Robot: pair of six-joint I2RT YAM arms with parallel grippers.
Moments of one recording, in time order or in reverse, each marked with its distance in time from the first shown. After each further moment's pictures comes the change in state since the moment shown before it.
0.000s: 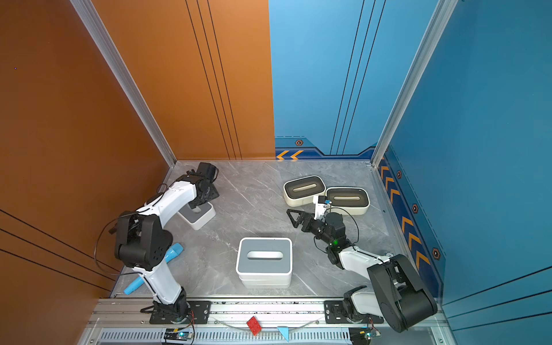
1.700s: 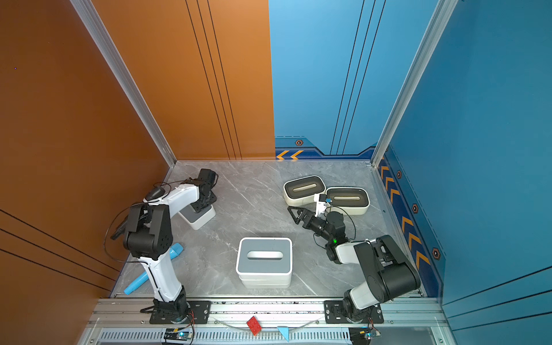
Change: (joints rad) left arm 0.045 0.103 -0.064 0.134 0.012 -0.114; right arm -0.050 0.196 0.009 0.258 -0.097 0.125
